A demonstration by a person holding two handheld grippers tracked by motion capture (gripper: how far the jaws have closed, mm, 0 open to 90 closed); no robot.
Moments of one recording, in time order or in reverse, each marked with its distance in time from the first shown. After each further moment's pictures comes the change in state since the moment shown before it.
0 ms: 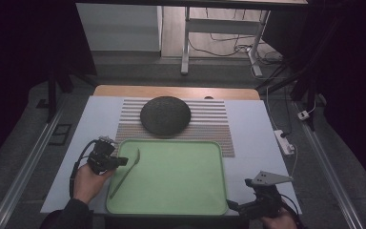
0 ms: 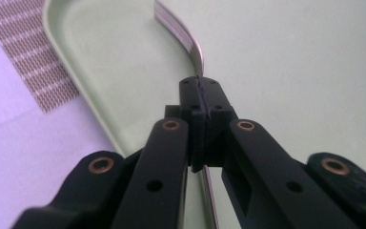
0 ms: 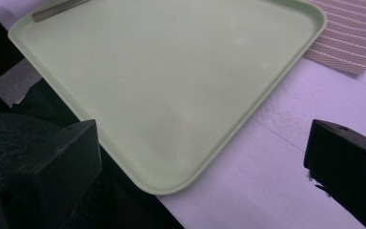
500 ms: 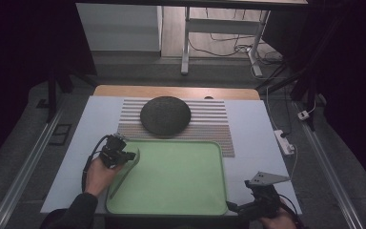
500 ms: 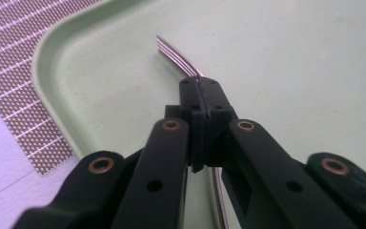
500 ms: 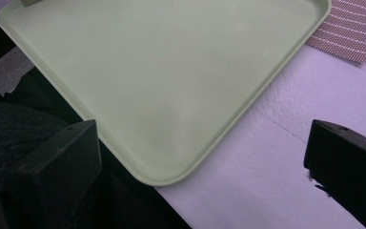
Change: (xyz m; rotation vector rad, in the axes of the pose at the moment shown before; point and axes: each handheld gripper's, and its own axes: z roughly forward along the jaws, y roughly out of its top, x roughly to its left) left arm -0.003 0.020 0.033 0.051 0.064 0.073; right arm 0.001 0.001 0.005 0.063 -0.006 -0.006
